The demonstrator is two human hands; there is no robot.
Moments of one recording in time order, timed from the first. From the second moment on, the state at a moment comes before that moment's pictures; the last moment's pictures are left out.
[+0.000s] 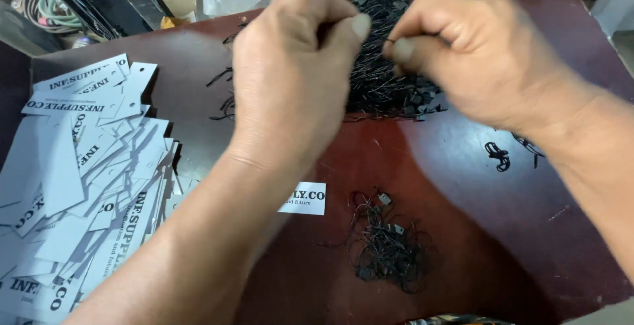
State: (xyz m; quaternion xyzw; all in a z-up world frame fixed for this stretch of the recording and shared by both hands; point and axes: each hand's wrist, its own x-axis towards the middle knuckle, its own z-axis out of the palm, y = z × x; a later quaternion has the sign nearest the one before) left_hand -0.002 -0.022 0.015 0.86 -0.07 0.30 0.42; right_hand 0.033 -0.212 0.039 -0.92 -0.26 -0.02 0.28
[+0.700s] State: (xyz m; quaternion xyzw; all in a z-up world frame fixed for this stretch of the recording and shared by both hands) left_hand -0.012 0.037 -0.010 0.89 0.17 0.15 0.39; right_hand 0.055 -0.260 0.026 -0.92 -0.18 0.00 0.34
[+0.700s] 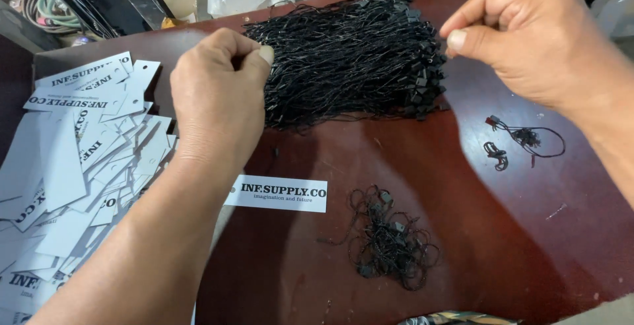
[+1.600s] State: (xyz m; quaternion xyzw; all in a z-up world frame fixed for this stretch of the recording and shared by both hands) left_hand -0.056 0.051 -0.044 0.92 0.10 0.23 0.31; right_hand 0.087 -0.368 -0.036 -0.86 -0.17 -0.16 0.45
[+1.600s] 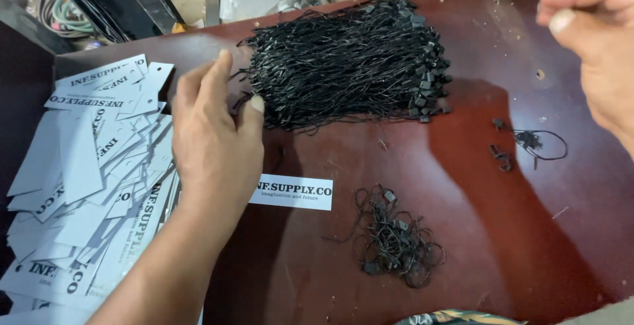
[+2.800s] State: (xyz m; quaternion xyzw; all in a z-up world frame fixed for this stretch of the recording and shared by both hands) left_hand -0.151 -0.054 -0.071 0.93 -0.11 0.22 0.28; right_hand -0.092 -0.249 -0.053 -0.88 -0.41 -0.10 0.21
